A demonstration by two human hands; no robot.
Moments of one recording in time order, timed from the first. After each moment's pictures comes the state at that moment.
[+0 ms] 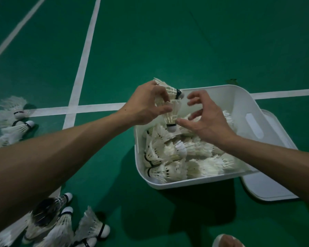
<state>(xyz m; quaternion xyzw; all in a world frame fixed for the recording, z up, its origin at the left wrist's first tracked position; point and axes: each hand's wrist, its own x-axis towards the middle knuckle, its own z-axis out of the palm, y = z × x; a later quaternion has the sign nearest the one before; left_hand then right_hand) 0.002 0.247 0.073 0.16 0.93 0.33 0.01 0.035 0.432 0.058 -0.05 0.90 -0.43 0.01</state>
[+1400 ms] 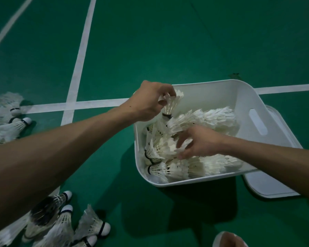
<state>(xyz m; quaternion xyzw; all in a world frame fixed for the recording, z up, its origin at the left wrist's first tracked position) -0.014 0.250 0.061 0.21 0.94 0.28 0.01 0.034 0.440 0.025 -0.16 0.91 -0.21 0.33</state>
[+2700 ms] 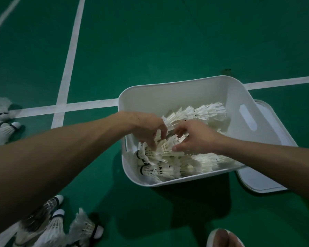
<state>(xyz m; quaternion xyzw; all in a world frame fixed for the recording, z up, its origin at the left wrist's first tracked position) -0.012 0.276 0.026 0.33 0.87 0.02 0.37 0.034 0.455 0.017 -0.10 0.93 -0.26 0.25</state>
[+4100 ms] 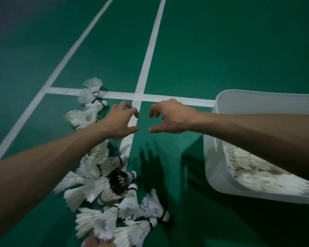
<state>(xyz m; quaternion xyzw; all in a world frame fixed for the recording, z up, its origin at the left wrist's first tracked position) 0.078 -0.004 0.014 -0.01 0.99 0.08 0.14 0.021 0.181 0.054 -0.40 0.89 -0.12 0.19</state>
